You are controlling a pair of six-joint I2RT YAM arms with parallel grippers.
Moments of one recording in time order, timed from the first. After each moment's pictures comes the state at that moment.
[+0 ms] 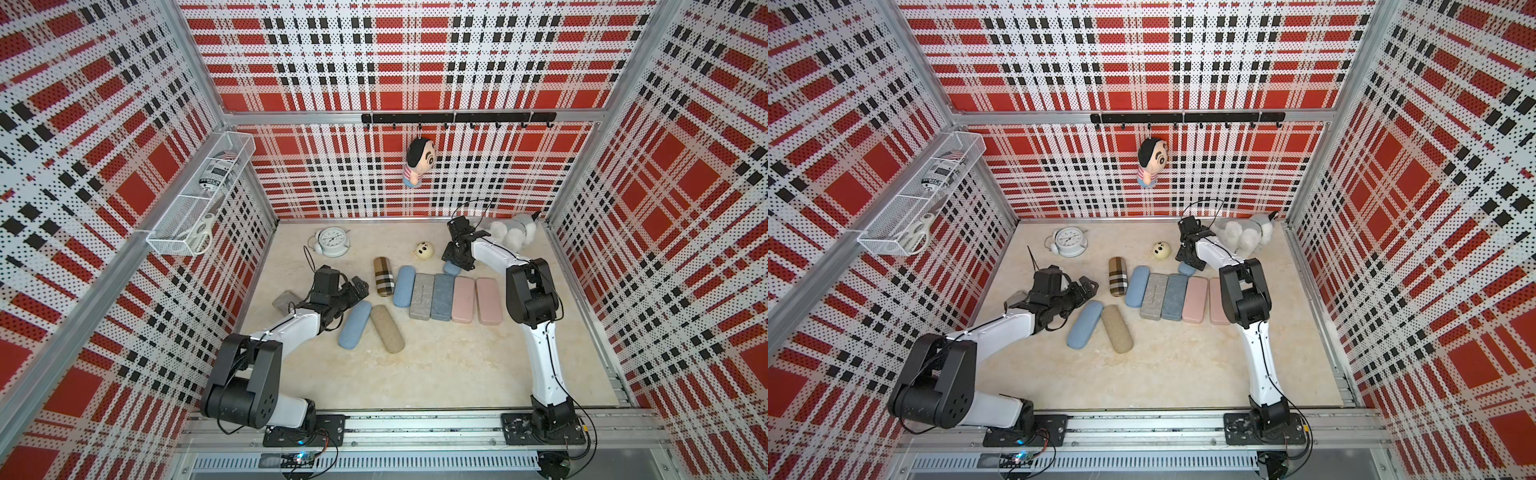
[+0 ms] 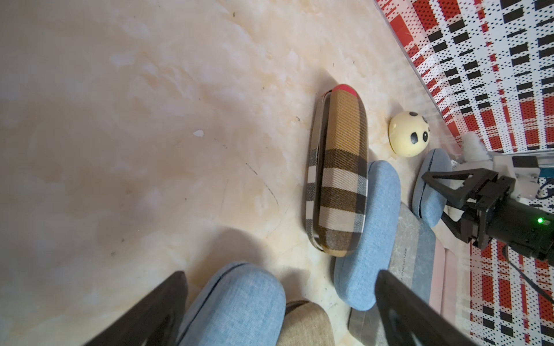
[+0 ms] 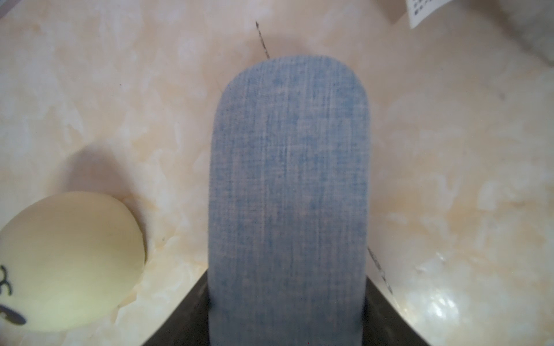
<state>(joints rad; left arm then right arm) -0.19 1.44 0.67 0.03 0.19 -0.78 0.33 2.35 1.90 -0.65 0.14 0.72</state>
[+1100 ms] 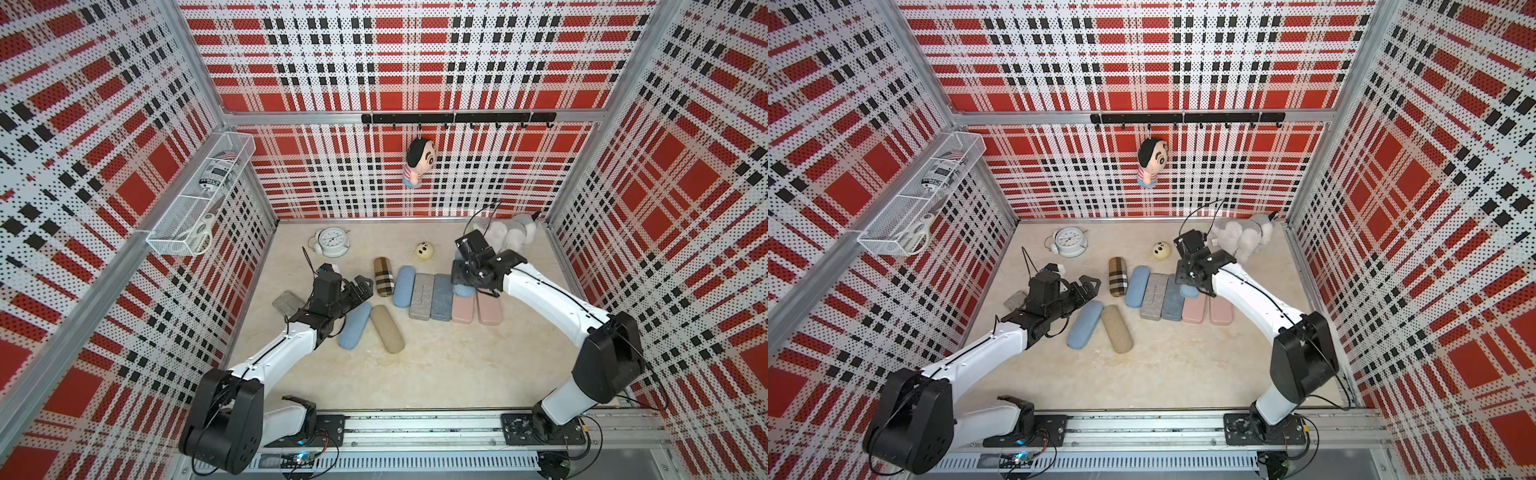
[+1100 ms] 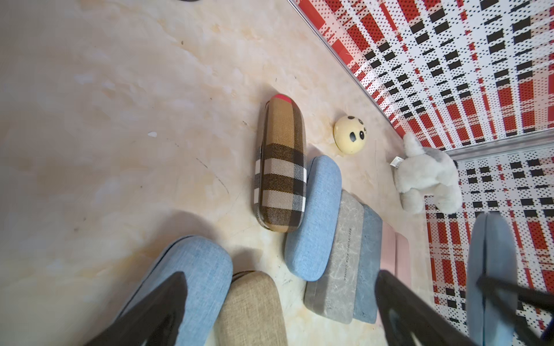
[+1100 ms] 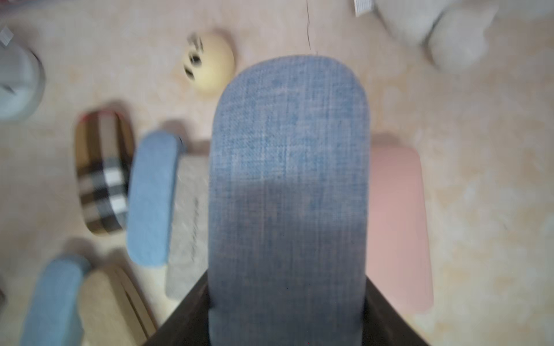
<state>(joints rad) -0.29 1.23 0.62 0.02 0.12 -0.83 0.56 1.57 1.29 -0.80 0.25 0.62</state>
